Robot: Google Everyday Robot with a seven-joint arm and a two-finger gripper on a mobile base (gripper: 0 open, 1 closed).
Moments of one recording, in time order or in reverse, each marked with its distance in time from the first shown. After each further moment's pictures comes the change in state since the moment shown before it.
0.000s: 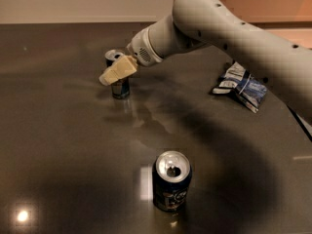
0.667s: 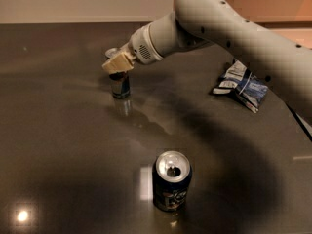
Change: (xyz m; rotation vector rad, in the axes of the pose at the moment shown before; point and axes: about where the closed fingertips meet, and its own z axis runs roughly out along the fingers) arm -0.011 0.009 -0.004 -0.048 -0.042 0.022
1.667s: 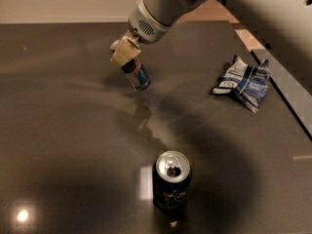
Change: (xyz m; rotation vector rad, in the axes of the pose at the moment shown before) arm -0.014 0.012 -0.048 0.036 0.306 -0.112
